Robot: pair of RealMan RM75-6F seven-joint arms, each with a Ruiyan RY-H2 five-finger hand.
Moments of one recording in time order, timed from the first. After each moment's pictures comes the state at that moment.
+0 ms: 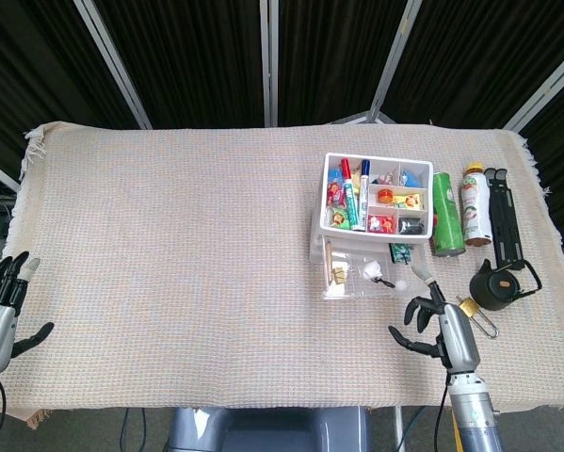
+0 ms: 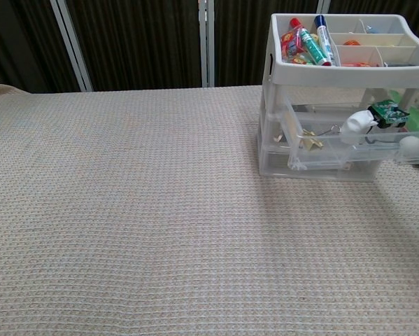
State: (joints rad) left arm -0.07 -1.18 -0.04 -1.60 1.60 1.61 0.15; right arm 0.14 -1.37 0.09 -1.89 -1.48 1.47 0.22
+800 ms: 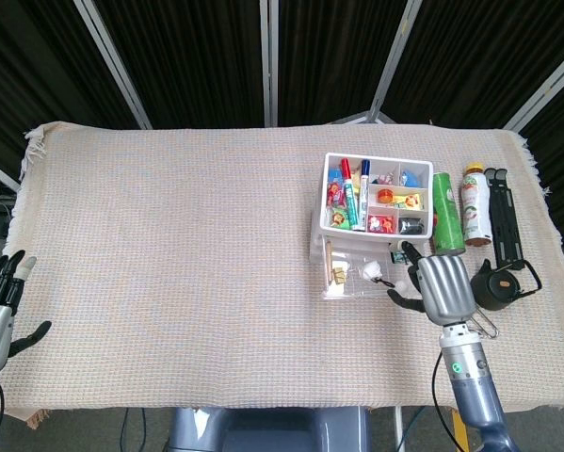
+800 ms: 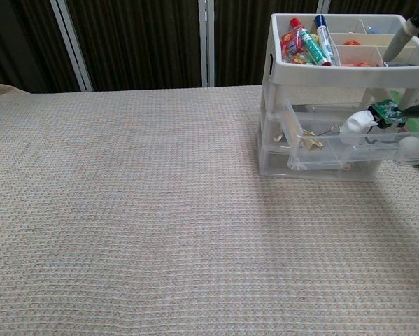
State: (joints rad) left arm -0.07 -1.18 -0.05 -1.60 1.60 1.62 0.15; right arm 0.36 -1.28 0.28 -1.98 -1.25 1.32 -0.46
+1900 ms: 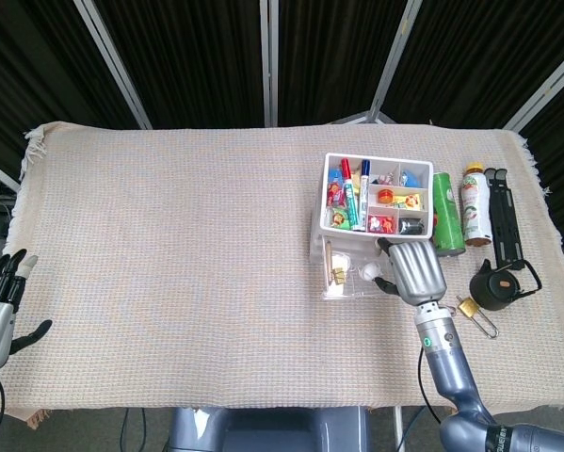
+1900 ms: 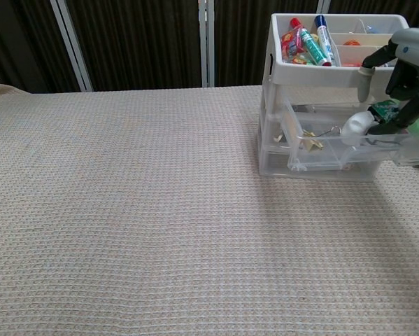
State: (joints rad) left arm -0.07 -1.18 -0.05 -1.59 1.58 1.59 0.14; right arm 0.51 -1.38 0.26 -1.84 -1.12 1.27 -0.63
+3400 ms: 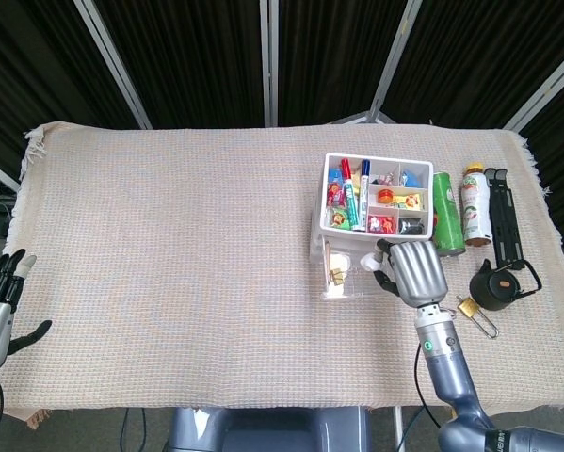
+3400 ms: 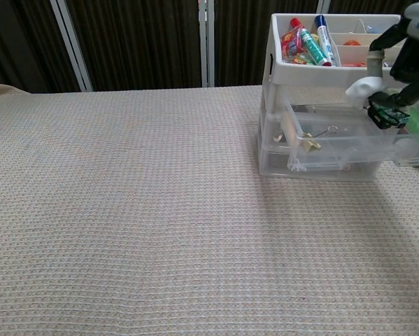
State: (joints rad) left arm -0.07 -1.17 -0.05 -1.60 1.58 1.59 0.11; right arm 0.50 -1.36 0.24 -1.88 -1.17 1.36 -0.55
